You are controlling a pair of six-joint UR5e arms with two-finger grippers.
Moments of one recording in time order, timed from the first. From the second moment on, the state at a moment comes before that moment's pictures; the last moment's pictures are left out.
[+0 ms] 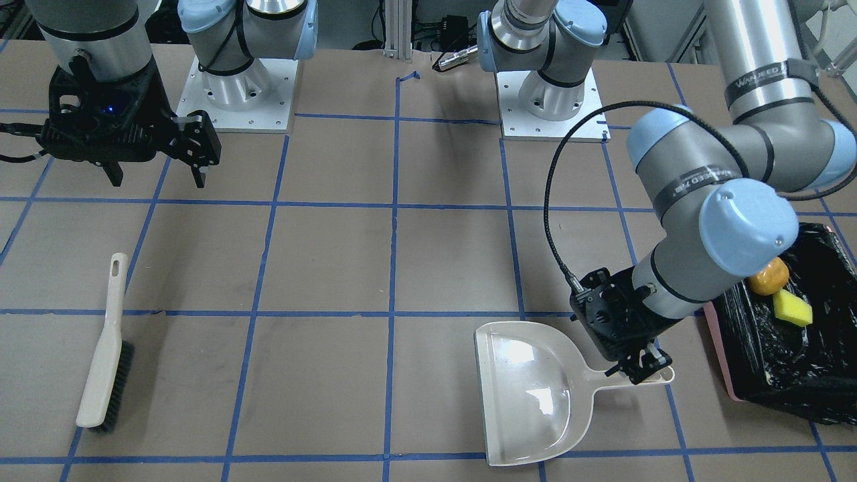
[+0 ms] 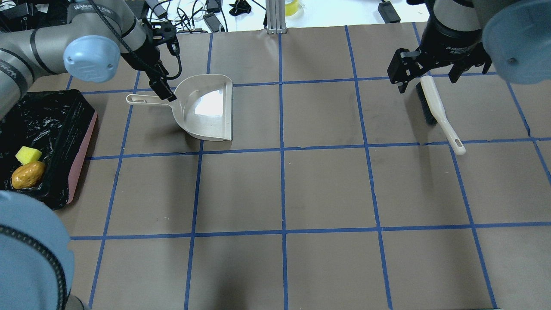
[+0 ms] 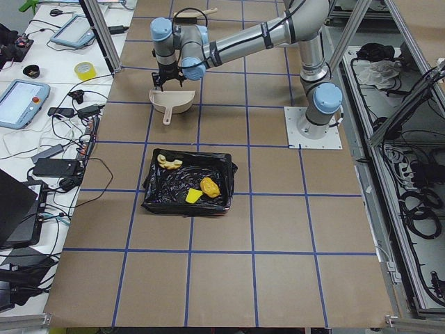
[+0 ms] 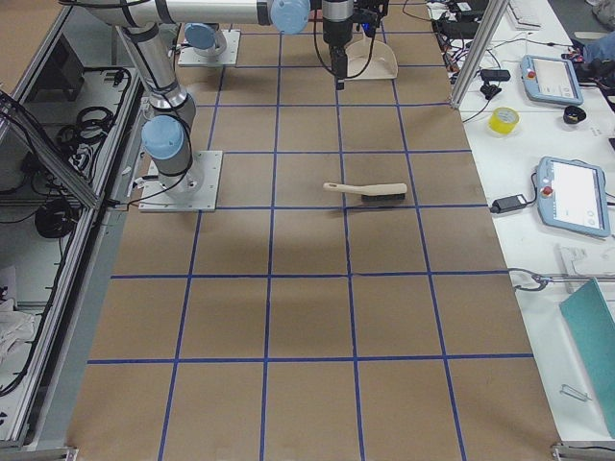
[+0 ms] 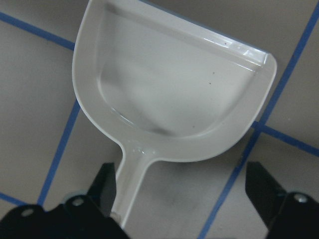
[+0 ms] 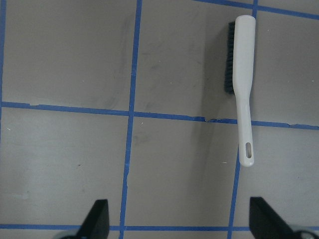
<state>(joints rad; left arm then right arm) -1.47 -1.95 -1.48 -1.24 1.47 1.19 1.56 -1.57 1.58 -1.66 -1.70 -0.11</state>
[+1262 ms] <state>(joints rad) -1.51 -1.59 -1.52 -1.52 1.59 0.36 1.56 -1.57 1.58 -1.66 -1.70 -0.11</state>
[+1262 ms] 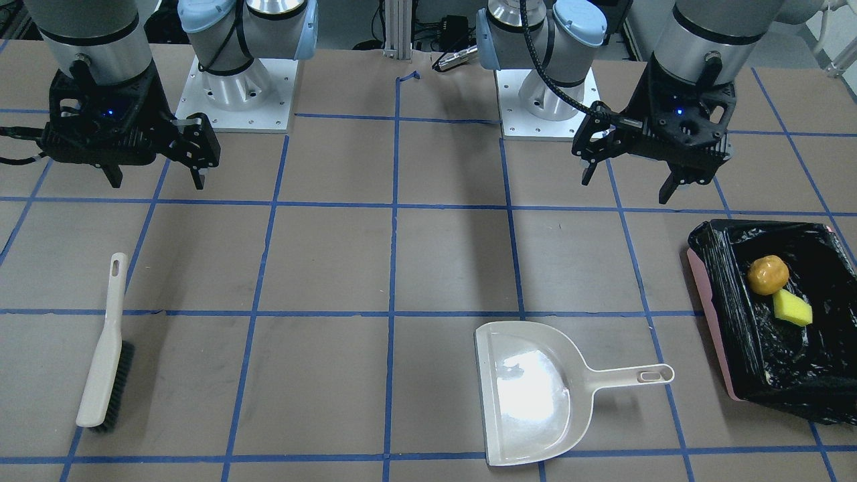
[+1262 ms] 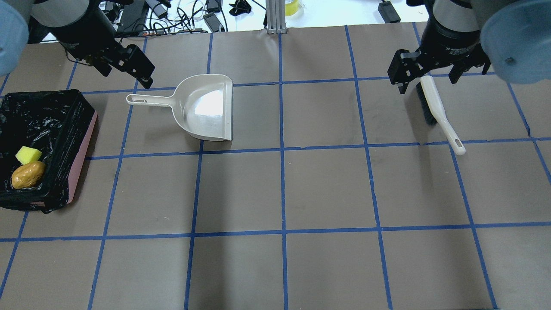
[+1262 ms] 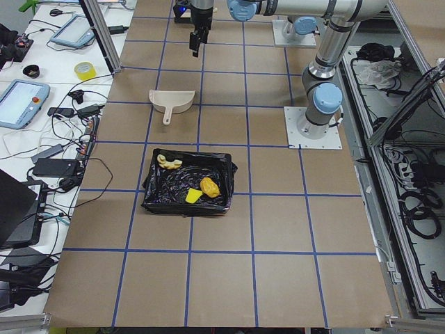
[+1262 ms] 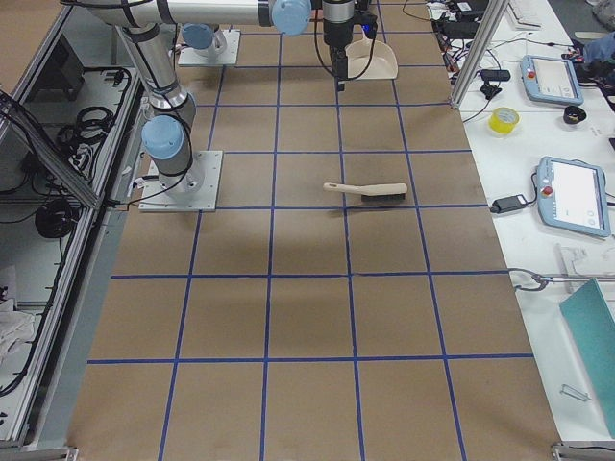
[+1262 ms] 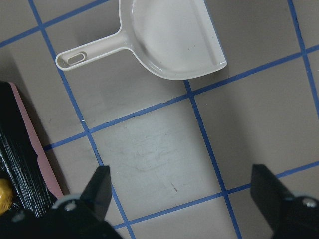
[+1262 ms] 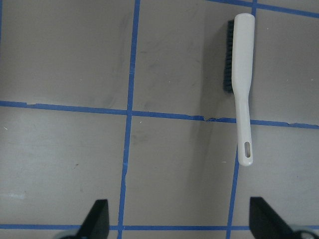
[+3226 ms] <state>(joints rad) -1.50 -1.56 -1.53 -1.51 1.60 0.29 1.56 -1.57 1.58 -1.66 -1.70 -0.11</state>
